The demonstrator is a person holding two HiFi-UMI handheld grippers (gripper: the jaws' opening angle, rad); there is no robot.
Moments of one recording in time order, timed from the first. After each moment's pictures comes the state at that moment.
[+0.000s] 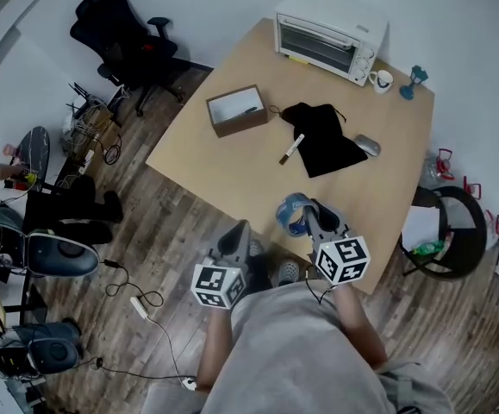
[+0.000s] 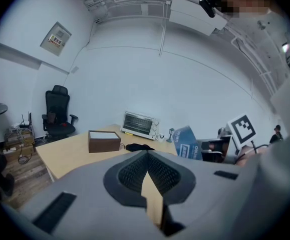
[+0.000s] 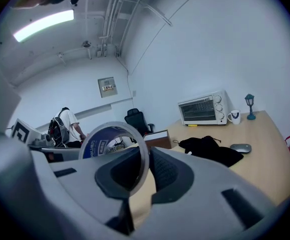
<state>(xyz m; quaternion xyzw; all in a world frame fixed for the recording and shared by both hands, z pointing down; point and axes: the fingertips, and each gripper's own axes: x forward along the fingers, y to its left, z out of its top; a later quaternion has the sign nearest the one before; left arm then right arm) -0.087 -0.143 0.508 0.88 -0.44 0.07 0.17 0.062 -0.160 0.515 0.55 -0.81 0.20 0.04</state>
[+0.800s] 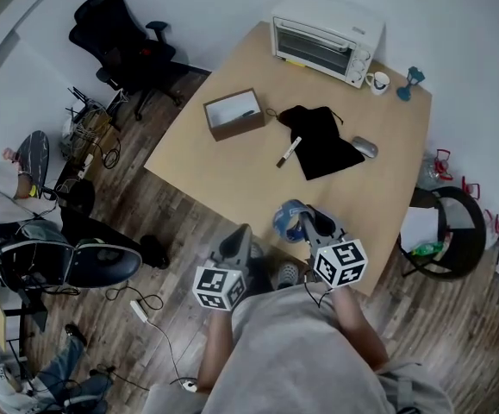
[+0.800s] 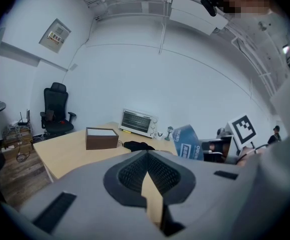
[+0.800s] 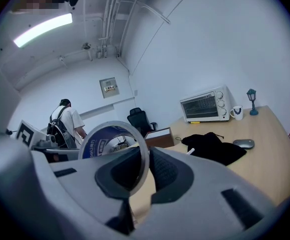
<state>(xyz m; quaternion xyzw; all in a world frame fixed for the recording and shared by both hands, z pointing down) -0.080 -0.142 0.512 0.88 -0.44 0.08 0.18 0.057 -0.156 0.518 0.53 -0.82 0.21 0.03</state>
